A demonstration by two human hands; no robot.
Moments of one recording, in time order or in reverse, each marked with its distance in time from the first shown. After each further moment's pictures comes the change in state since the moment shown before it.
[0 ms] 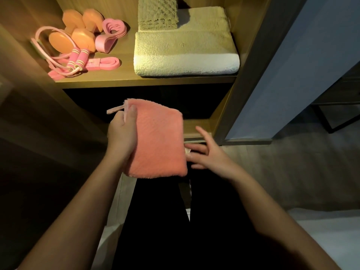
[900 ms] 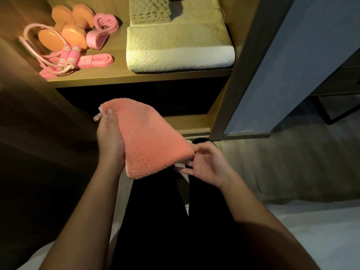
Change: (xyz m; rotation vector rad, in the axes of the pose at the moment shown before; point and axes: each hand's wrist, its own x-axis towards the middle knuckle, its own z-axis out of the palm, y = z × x) left_hand -0.019 0.001 -0.001 -0.402 0.091 -0.108; right_hand 0.006 0.025 0.015 0.844 -0.114 0.141
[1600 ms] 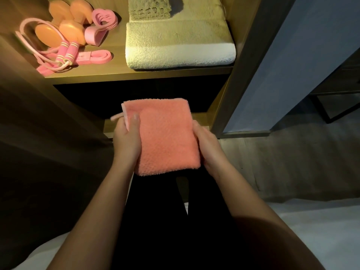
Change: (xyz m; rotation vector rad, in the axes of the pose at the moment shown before) left_hand -0.006 -0.019 0.016 0.215 -0.119 0.023; right_hand 0.004 -0.019 0.030 -0.504 0.432 -0.225
